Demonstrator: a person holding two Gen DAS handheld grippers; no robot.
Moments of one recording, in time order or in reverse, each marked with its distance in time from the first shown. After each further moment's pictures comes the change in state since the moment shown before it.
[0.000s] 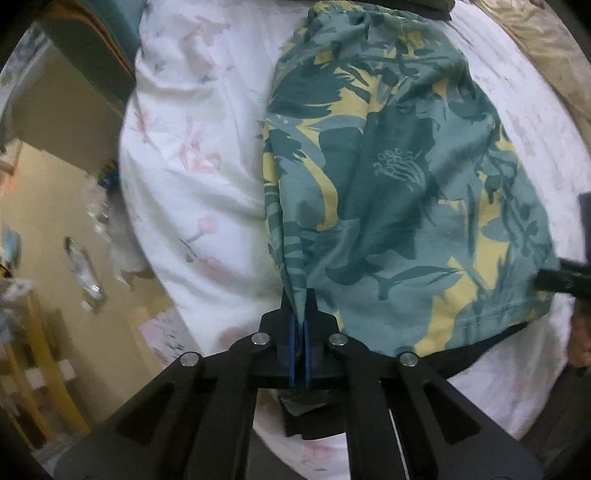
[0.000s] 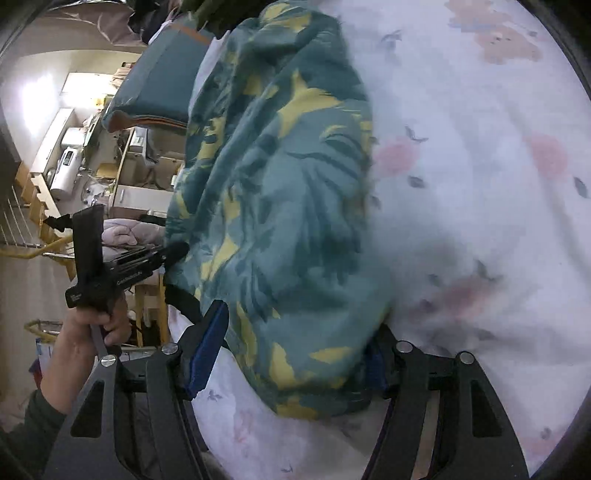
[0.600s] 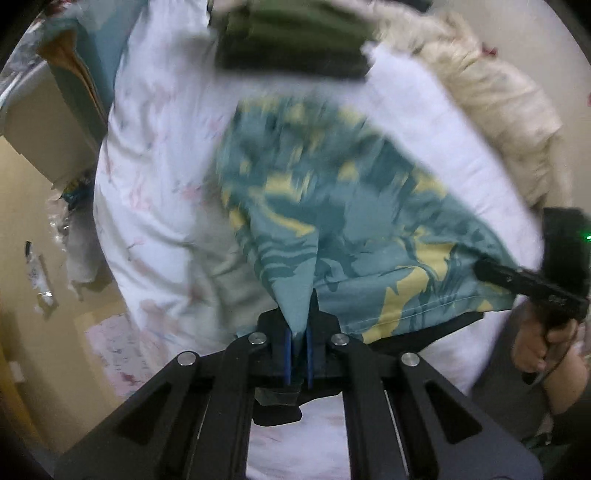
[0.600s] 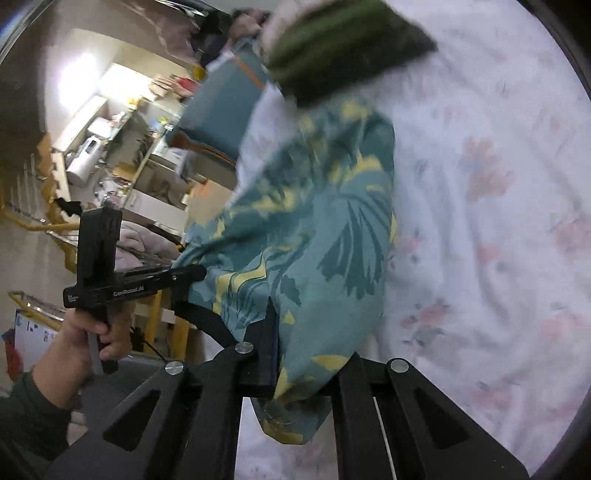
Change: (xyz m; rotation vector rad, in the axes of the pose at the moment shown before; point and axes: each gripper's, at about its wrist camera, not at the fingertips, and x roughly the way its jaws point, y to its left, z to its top) left arm -0.118 -0.073 -0.037 -0.033 -0.207 -0.234; right arm -0.131 0.077 -0.024 -0.224 -0.199 -0.035
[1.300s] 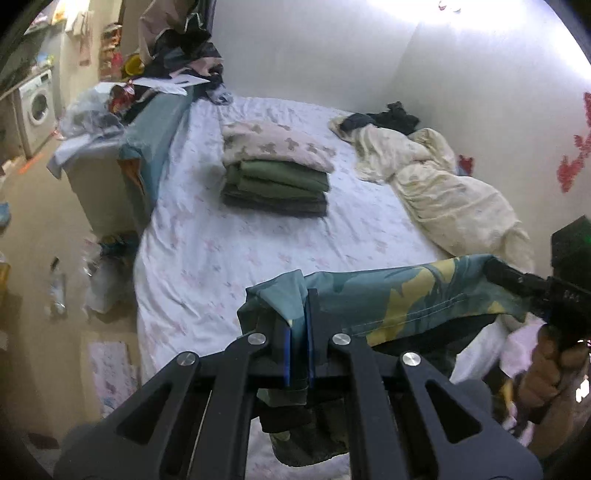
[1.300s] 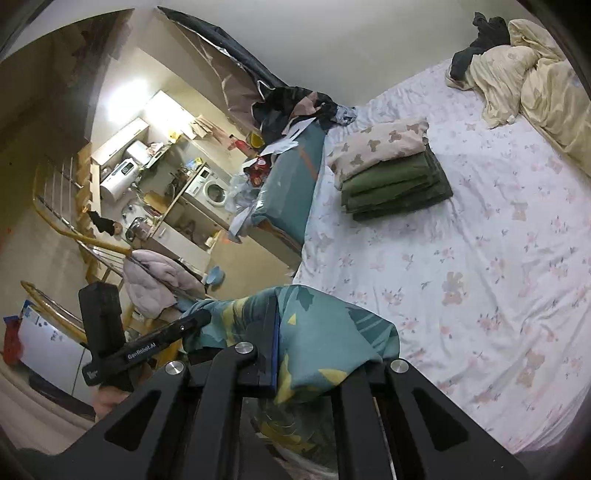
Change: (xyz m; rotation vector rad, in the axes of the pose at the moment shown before) left arm -0.183 -0.111 0.001 -0.121 -0.430 0.083; right arm -0.184 0.138 0.067 -0.102 -0.179 -0.004
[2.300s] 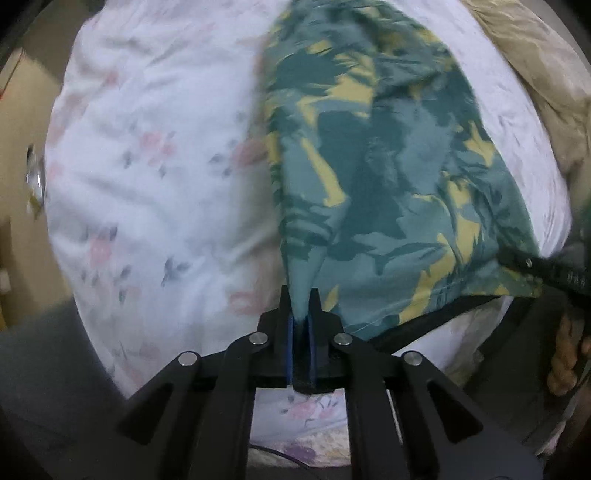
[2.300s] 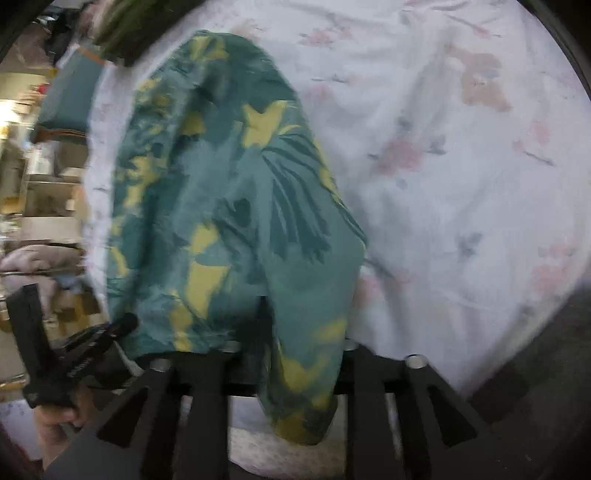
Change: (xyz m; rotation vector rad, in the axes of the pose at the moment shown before) left arm 0.210 0.057 -0.221 -0.018 0.702 0.075; right arm 0.104 -0.197 -0.223 0.405 0.481 -0.606
